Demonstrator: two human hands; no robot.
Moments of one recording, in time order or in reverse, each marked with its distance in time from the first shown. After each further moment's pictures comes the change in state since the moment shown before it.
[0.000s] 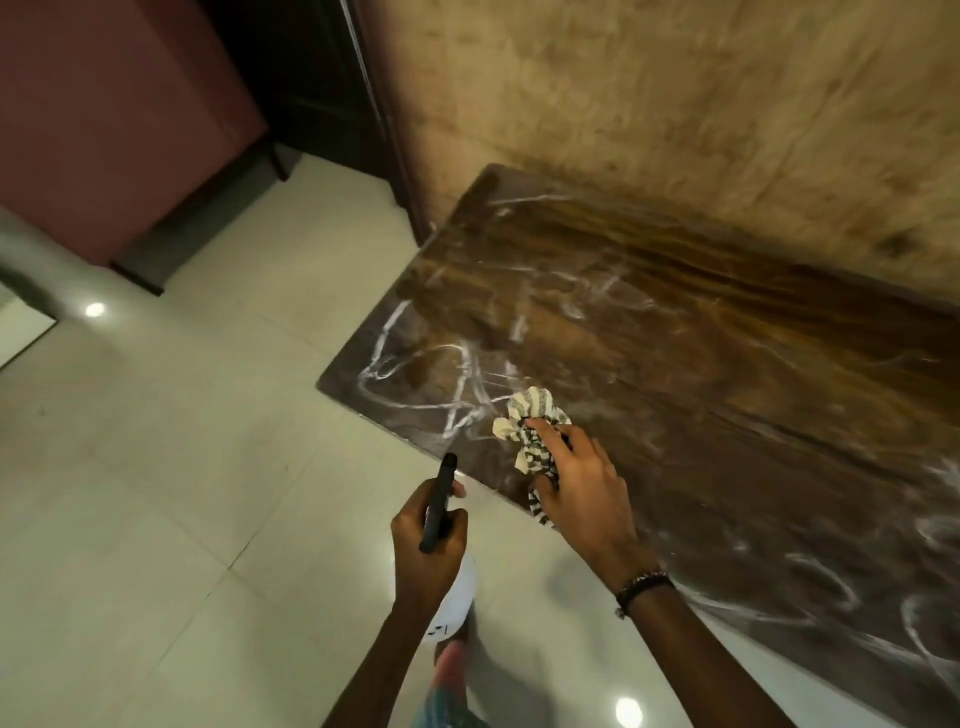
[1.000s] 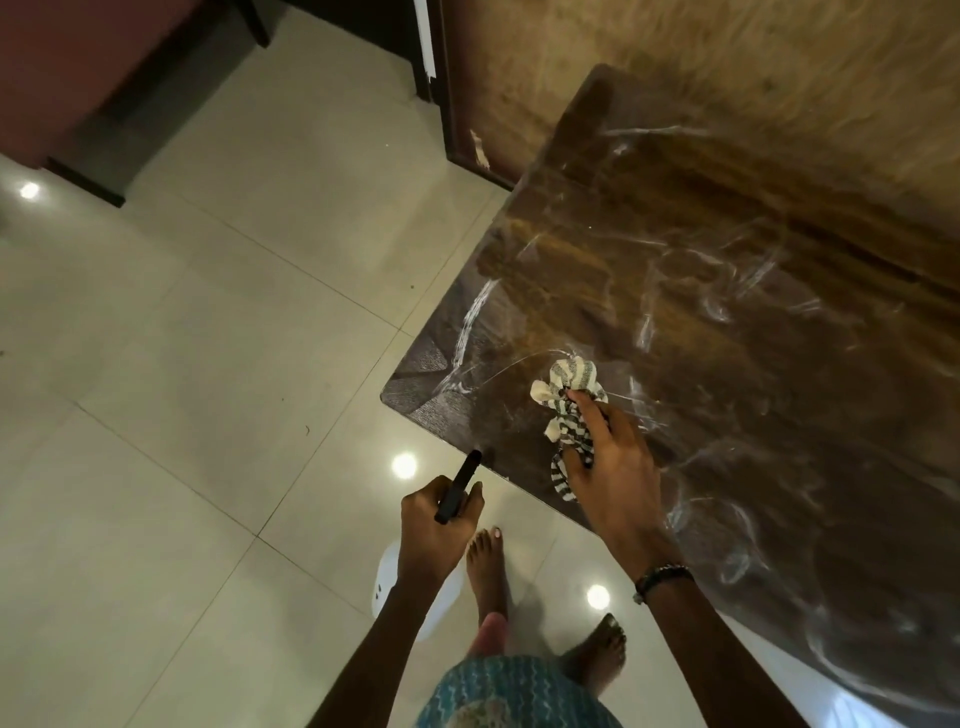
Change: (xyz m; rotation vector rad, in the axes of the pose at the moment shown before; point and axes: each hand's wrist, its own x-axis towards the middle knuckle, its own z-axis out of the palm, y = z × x) left_hand 0.154 -0.115 -0.087 0.224 -0.064 -0.264; right_hand 0.133 -0.092 0.086 -0.012 0.005 0.147
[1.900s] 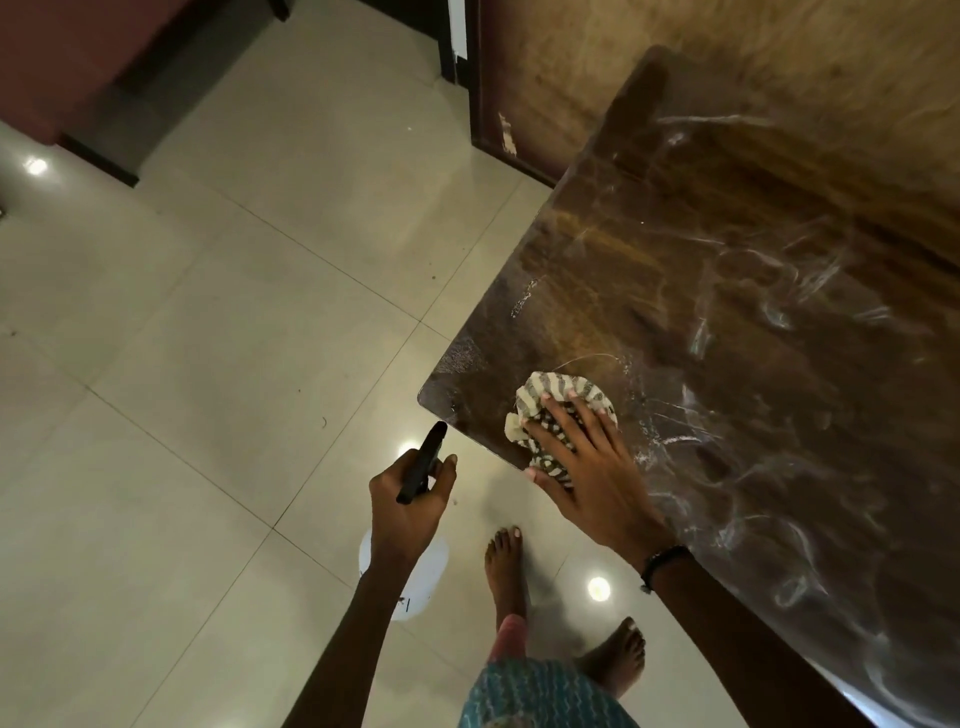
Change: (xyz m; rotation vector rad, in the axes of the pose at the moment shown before) left_hand 0.045 -0.013 -0.057 -0.056 0.139 0.055; right_hand 0.025 -0.005 0.070 -0.238 -0.114 -0.498
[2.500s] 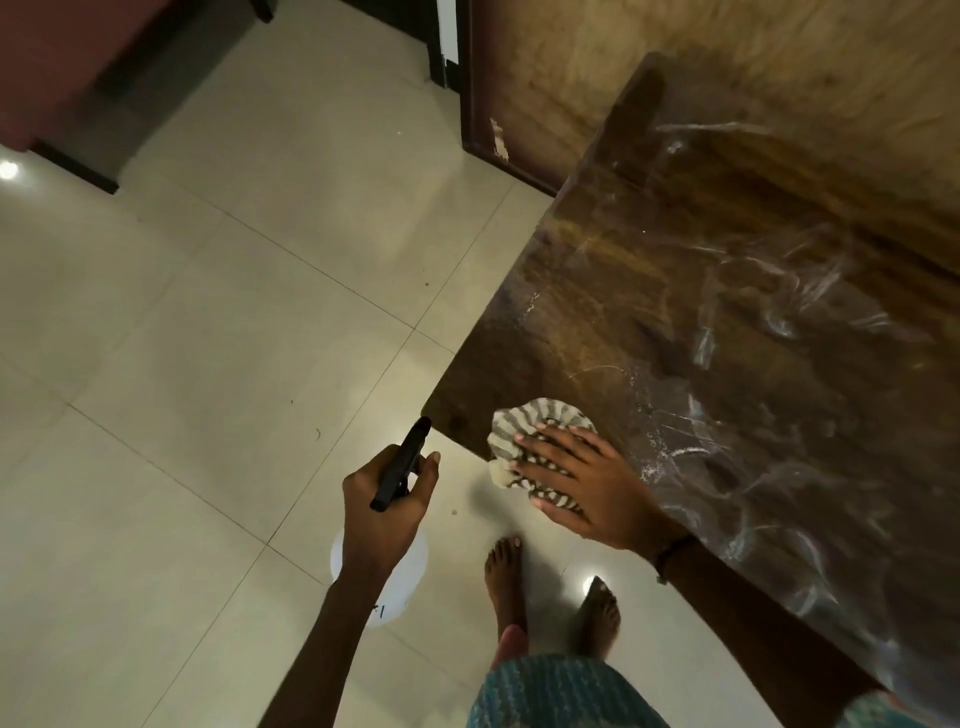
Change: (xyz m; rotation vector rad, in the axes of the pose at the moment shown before) left_hand 0.022 0.029 -0.032 0.040 -0.050 0.035; right_hand 0.012 0.026 0.026 -0.020 0.012 -0.371
